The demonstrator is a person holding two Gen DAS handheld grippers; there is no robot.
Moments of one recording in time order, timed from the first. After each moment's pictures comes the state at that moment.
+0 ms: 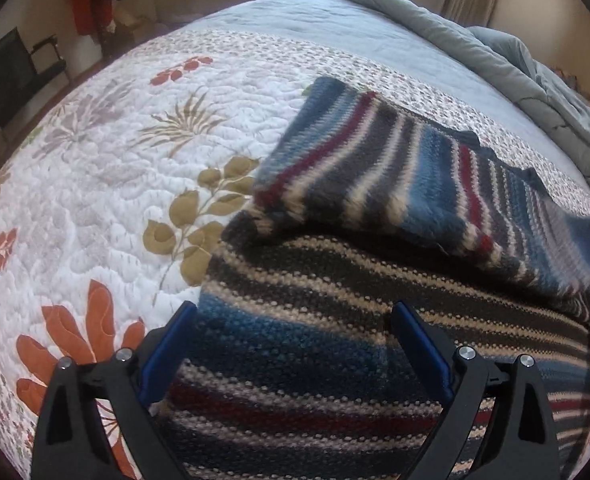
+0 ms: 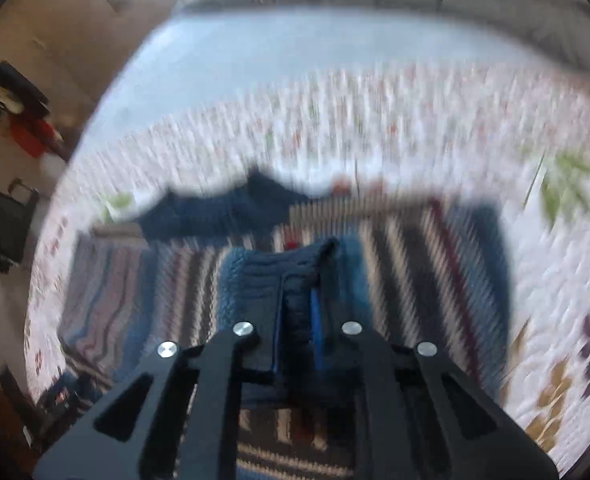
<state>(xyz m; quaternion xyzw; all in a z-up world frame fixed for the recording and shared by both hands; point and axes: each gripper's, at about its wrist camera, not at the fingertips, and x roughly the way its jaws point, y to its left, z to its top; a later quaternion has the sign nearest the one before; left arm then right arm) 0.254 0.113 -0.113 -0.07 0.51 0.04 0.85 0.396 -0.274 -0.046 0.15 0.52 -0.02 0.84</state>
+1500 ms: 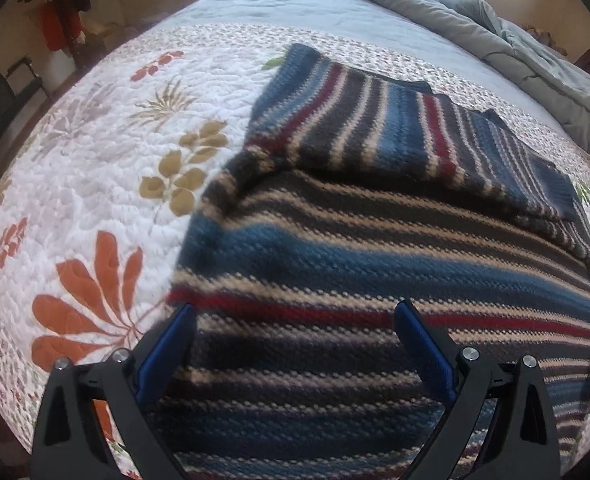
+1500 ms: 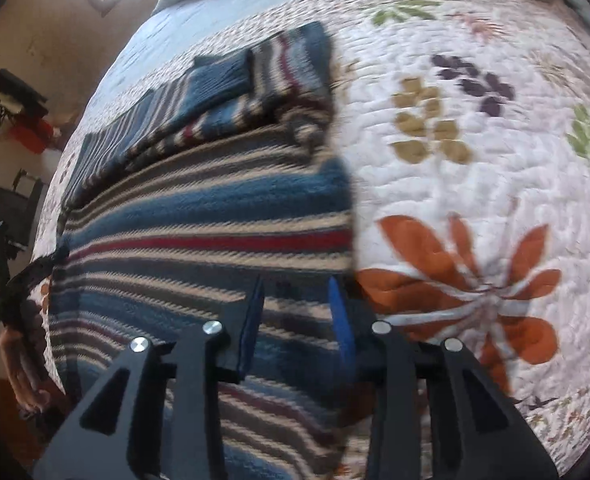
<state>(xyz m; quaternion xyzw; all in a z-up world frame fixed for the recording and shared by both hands) 0.208 0.087 -0.096 -0.02 0.55 -0.01 0.84 0.136 -0.322 -0.068 0.20 0.57 -0.04 0.80</state>
